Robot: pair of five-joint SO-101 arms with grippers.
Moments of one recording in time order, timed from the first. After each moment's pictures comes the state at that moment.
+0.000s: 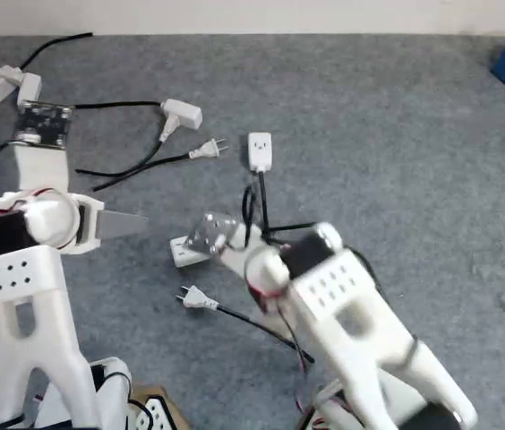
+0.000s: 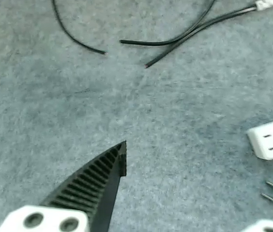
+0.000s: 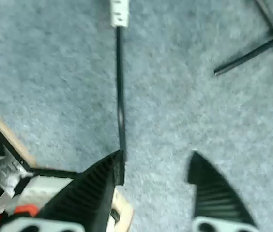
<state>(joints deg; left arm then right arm) -23.8 -38.7 31.3 74.5 -18.4 -39.3 -26.8 31.6 90.2 28.7</state>
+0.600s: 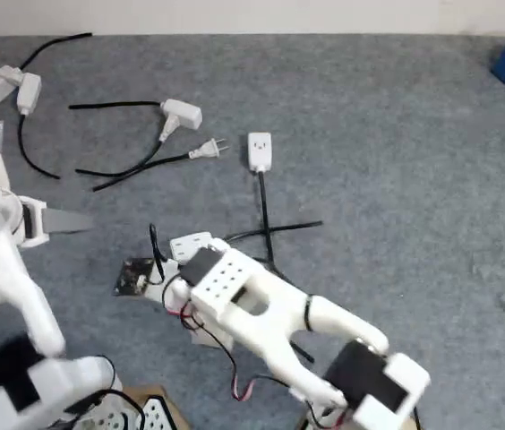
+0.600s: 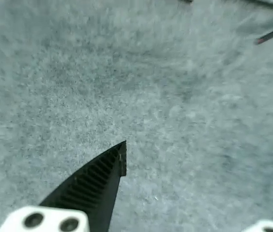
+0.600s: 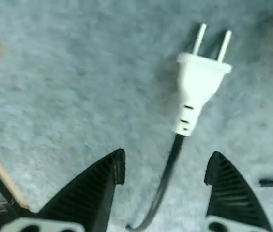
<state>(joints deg) -40.9 -8.0 24.9 62.9 -21.8 -57.7 0.1 26.4 73.4 26.1</state>
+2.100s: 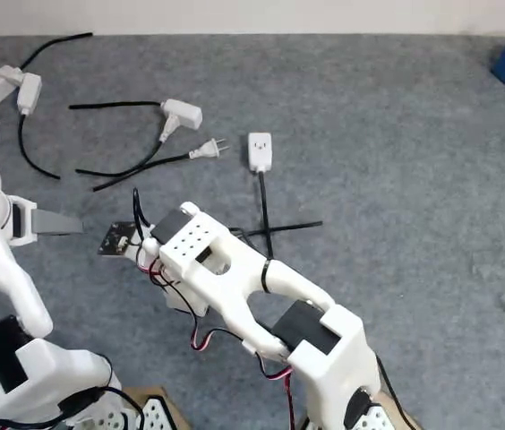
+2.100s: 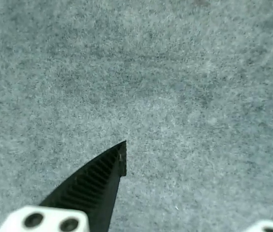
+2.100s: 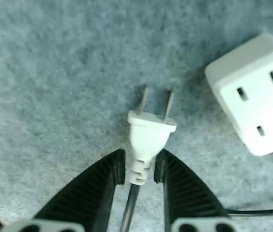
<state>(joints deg) -43.0 -1.6 19.7 62.5 -27.6 -55.6 21.5 1.0 79.3 23.4</state>
